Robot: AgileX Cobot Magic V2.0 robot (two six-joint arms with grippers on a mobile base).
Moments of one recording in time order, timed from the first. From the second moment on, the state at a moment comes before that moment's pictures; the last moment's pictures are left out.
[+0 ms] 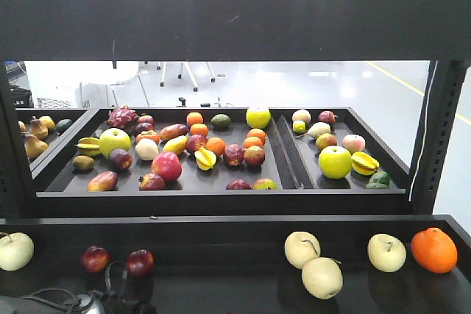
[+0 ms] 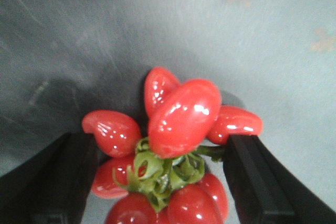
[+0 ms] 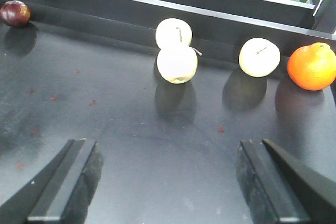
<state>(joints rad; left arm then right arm) -0.46 2.21 -1.29 -0.38 0.66 0.79 0.10 0.81 -0.45 0.27 0.22 -0.37</state>
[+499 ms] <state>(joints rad) -0.46 2.22 -1.29 -0.41 0.73 0.78 0.10 0.81 -0.45 0.27 0.22 -0.37</state>
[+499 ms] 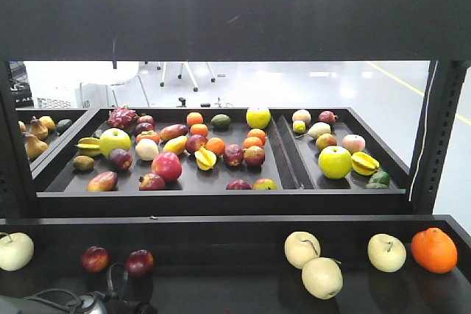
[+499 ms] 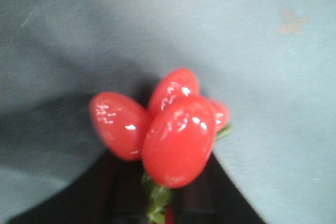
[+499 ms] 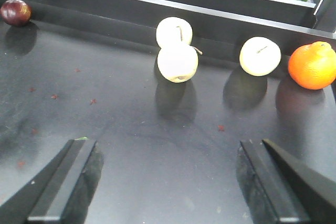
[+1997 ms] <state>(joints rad) -0.14 1.05 -0.69 -0.53 0.33 0.49 0.43 1.76 -1.17 0.10 0.64 -0.14</state>
